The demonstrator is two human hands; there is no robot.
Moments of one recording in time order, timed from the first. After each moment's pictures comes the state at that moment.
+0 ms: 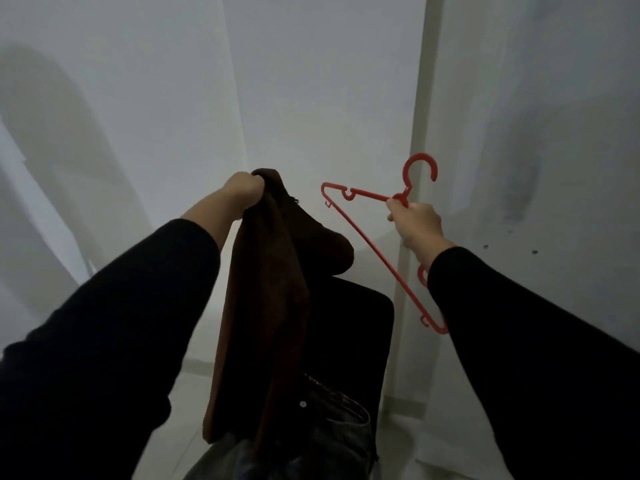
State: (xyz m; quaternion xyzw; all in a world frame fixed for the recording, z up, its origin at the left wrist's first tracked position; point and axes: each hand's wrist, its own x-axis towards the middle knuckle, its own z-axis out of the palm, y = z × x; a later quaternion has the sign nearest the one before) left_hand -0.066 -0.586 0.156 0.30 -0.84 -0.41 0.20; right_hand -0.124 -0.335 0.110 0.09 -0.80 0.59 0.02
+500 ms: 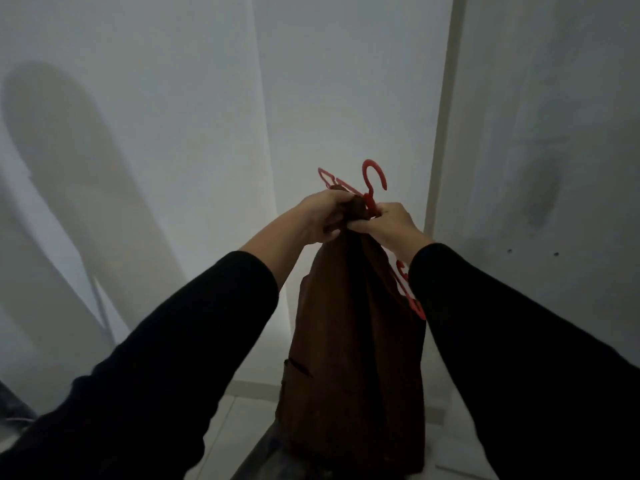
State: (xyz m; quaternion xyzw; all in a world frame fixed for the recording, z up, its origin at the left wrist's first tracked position) left_hand -0.028 -0.566 0.153 0.13 -0.72 -0.68 0.04; right_hand -0.064 -0.442 0.122 0.20 -0.82 0.54 -0.02
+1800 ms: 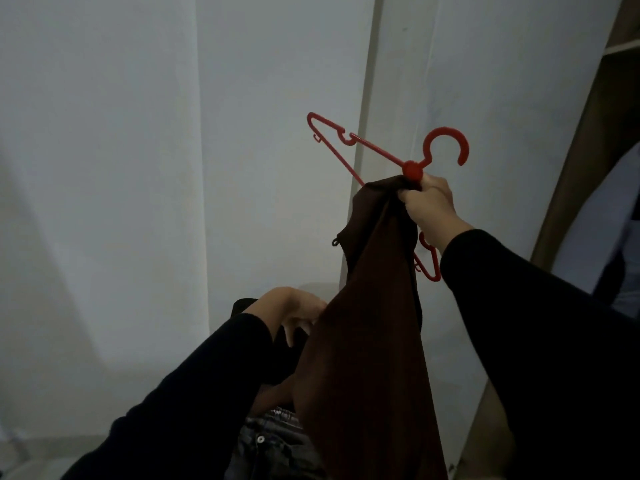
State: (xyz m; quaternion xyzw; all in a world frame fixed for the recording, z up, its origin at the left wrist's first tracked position) left_hand 0.001 -0.507 0.077 -0.03 -0.88 -0.33 -0.35; right_hand 0.005 -0.323 0.214 0.09 -0.79 0.56 0.25
